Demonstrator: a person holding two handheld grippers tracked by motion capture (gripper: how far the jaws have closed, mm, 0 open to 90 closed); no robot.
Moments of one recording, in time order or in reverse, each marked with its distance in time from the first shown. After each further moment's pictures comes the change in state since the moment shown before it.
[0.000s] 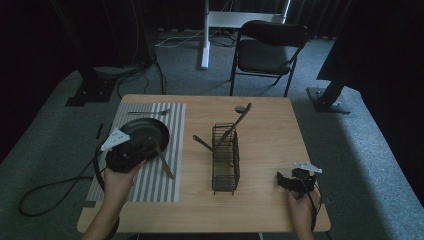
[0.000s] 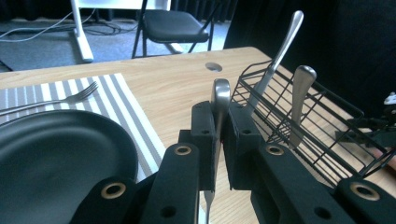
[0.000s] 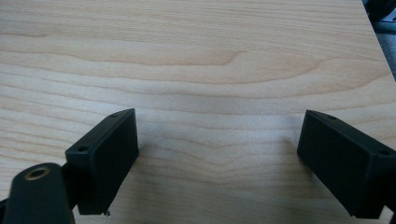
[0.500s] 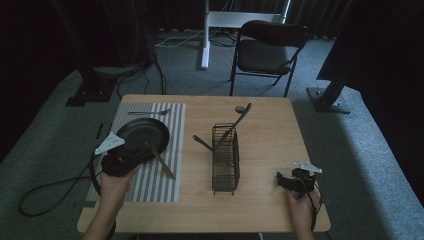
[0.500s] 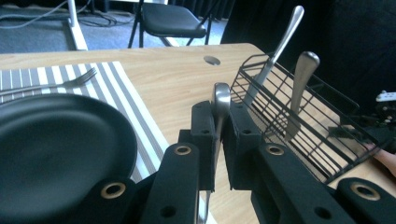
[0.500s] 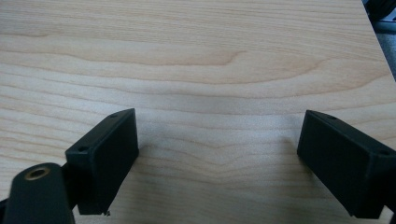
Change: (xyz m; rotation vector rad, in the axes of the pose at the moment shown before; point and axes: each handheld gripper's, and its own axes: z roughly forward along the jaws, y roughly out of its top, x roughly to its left) left arm 0.010 -0.014 -0.014 0.017 -0.026 -0.044; right arm 0.000 0.000 0.000 0.000 0.000 0.000
